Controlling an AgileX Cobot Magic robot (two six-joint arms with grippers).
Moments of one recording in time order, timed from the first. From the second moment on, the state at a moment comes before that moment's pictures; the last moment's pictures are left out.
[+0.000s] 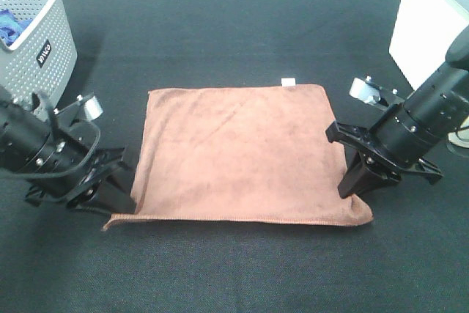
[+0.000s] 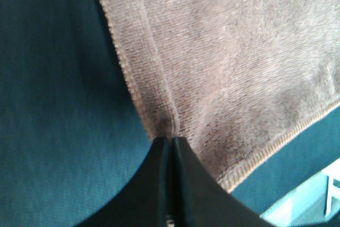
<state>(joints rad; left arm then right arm) -0.23 1.83 -0.79 -0.98 0.64 0.59 0.10 1.91 -0.95 0.63 0.74 -0.37</state>
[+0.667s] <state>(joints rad) -0.23 1.86 -1.08 -0.96 0.49 0.59 0.10 1.98 -1.38 0.63 0.74 -0.37</state>
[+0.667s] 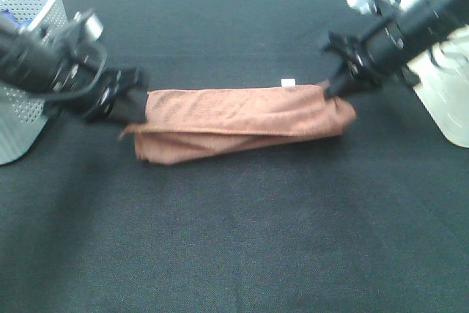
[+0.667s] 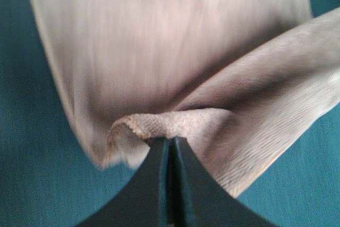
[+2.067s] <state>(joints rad) -0.21 2.20 -1.49 -0.79 0.40 0.42 0.10 2.37 -1.84 0.39 0.82 -0.16</state>
